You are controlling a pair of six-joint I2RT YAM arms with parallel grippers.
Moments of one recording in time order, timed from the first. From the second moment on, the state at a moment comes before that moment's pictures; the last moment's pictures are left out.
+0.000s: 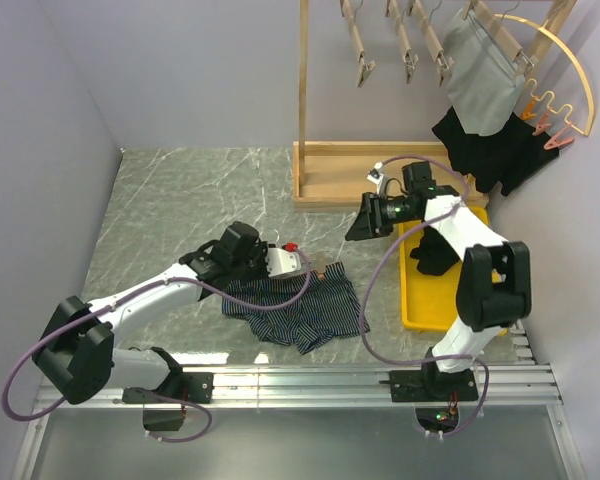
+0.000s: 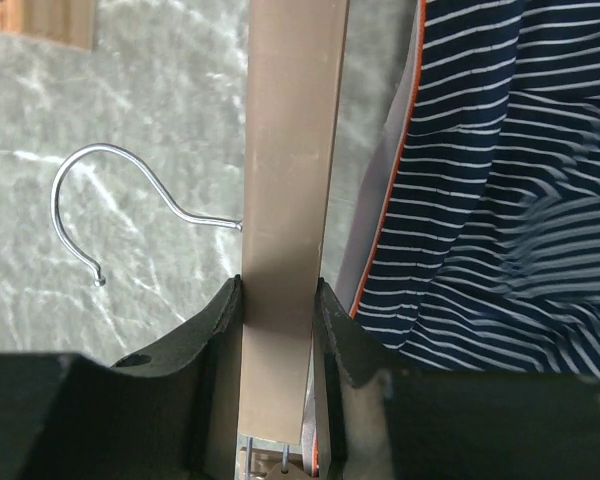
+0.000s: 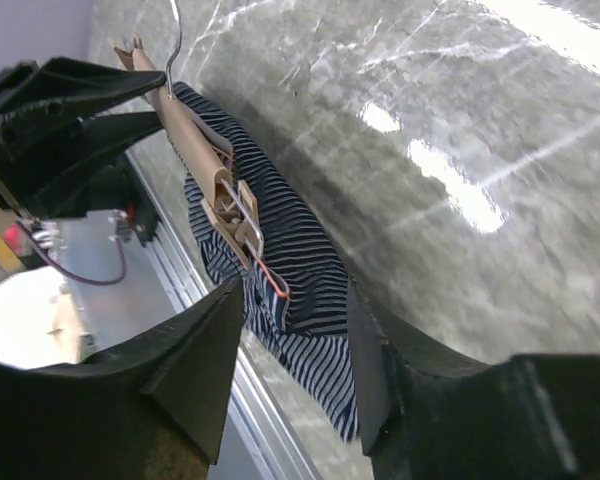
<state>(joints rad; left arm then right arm) -0.69 1.28 0.81 -0.31 0.12 0.74 0.12 1.65 1.24 -0.68 -0.92 -0.02</state>
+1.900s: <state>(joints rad) -0.46 1.68 1.33 -0.53 1.01 0.54 0.38 1.64 1.22 -0.51 -0.90 -0.34</state>
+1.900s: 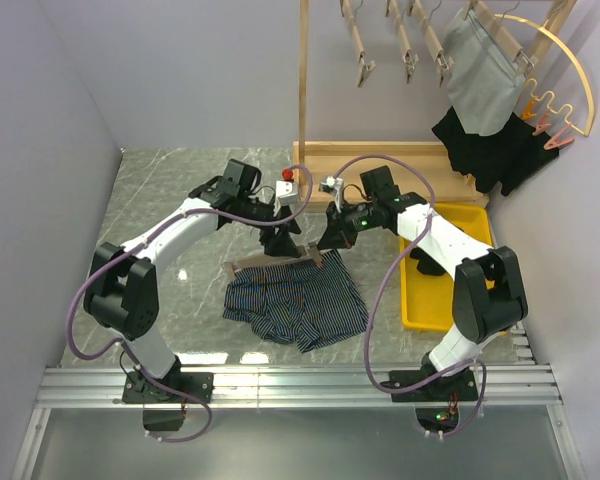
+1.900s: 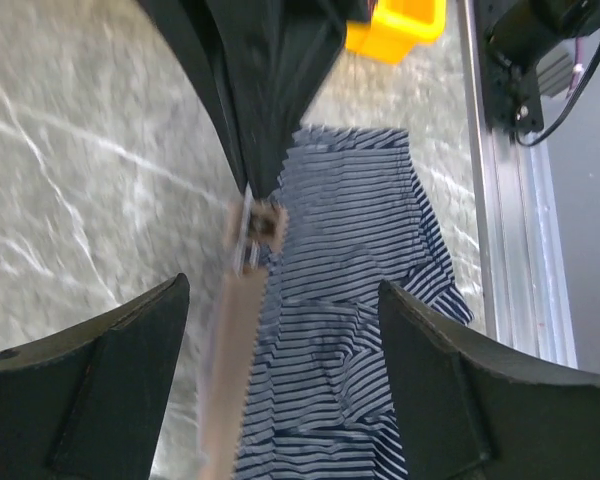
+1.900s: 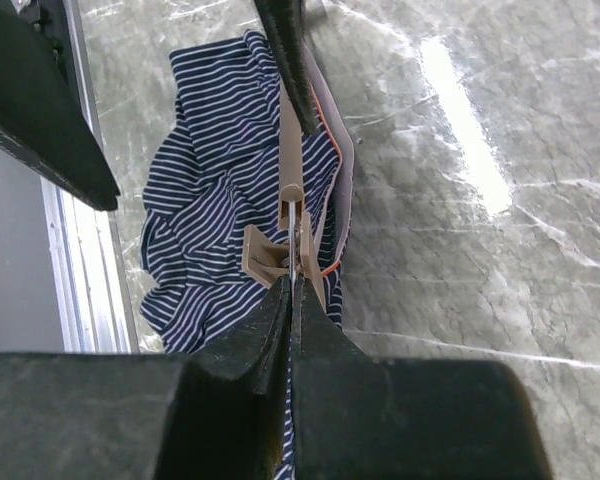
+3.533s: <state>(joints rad) -0.55 1.73 1.28 -0.36 0.93 0.53 0.41 1.62 1.25 -0.55 -0.86 -0.32</state>
